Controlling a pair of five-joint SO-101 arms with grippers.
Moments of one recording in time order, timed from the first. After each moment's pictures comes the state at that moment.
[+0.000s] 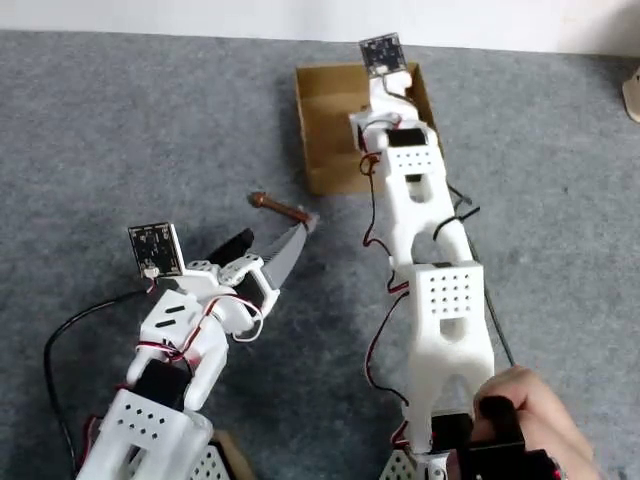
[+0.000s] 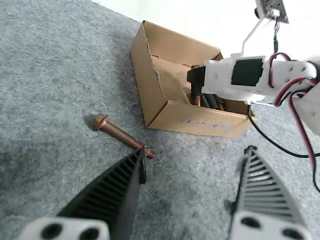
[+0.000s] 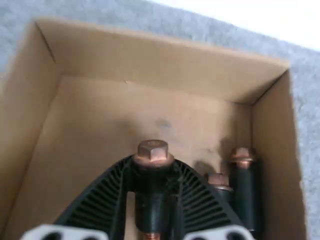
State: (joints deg) left arm 13.7 -78.5 88.8 18.4 35.2; right arm -10.4 55.0 -45.4 35.7 11.6
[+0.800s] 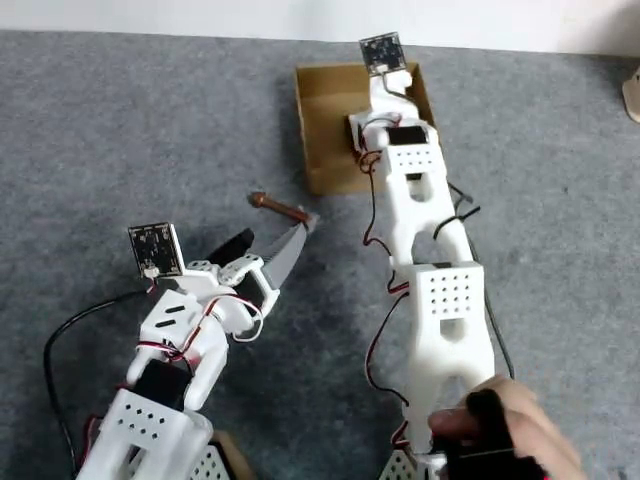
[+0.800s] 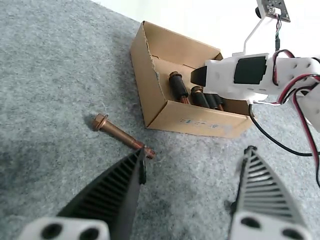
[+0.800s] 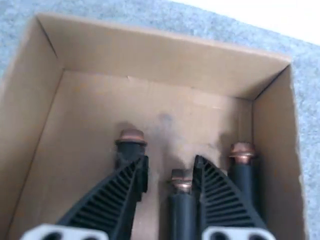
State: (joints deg) left arm 13.7 -78.5 88.8 18.4 35.2; right arm -10.4 54.9 -46.6 39.3 11.6
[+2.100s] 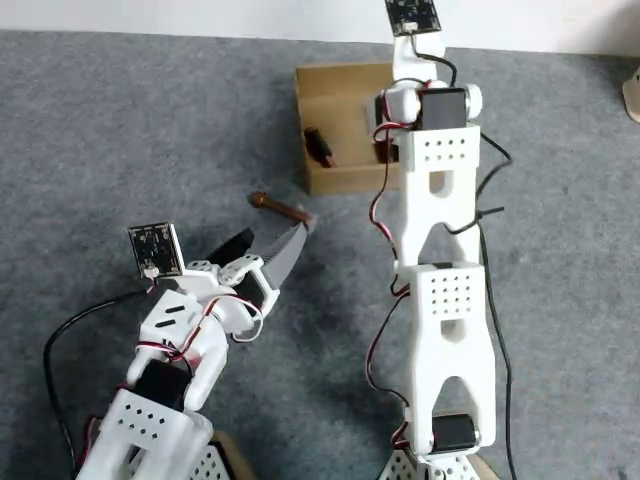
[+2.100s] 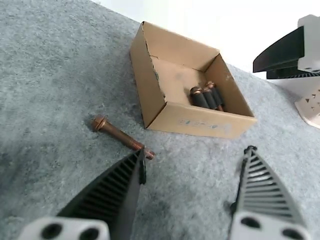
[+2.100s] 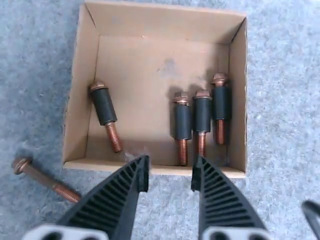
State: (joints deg) left arm 13.7 -78.5 88.8 17.3 35.2; right arm -10.0 54.6 -94.5 99.9 6.5
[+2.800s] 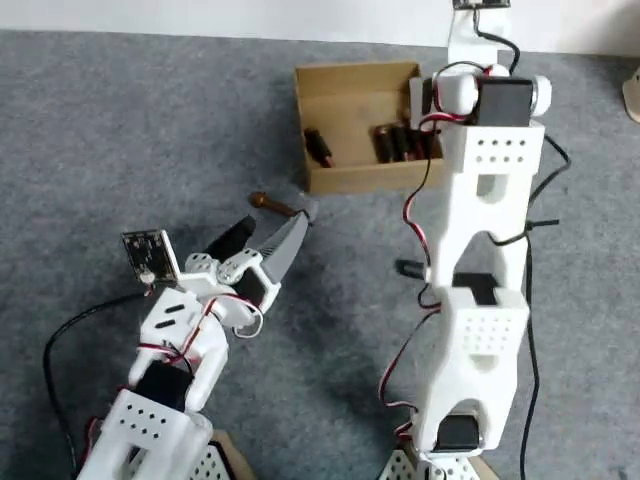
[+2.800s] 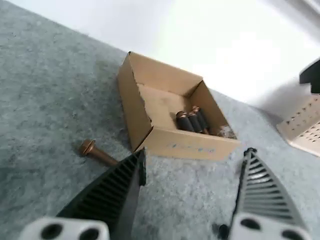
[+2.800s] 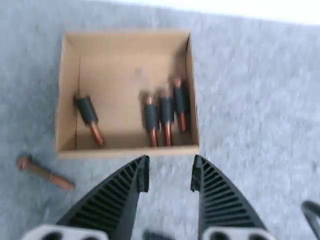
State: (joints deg) left arm 13.7 -78.4 88.0 15.3 35.2; right arm -4.7 28.0 -68.8 100.0 6.5
